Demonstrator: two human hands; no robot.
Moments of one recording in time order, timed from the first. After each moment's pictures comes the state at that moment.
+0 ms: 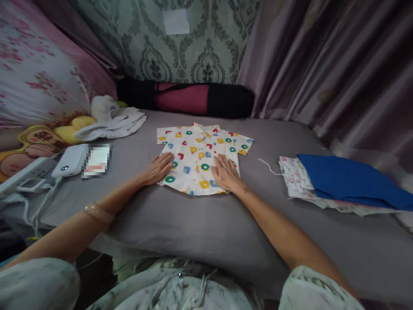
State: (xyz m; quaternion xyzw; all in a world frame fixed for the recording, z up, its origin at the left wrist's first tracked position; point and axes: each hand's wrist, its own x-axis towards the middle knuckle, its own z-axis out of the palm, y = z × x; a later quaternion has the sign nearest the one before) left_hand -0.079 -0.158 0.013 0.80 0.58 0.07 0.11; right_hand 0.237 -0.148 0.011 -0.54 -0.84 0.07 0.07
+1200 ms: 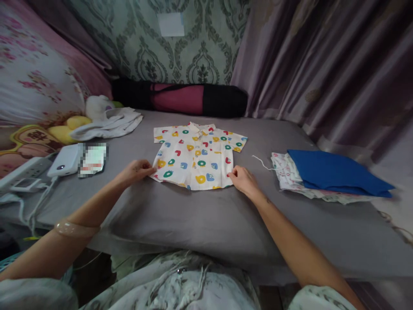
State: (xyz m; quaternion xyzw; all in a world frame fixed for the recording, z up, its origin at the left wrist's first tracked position) left_hand -0.098 -0.196 0.061 0.61 0.72 0.18 0.29; right_hand 0.289 -0.191 0.045 -0.70 -0.68 0.16 0.14
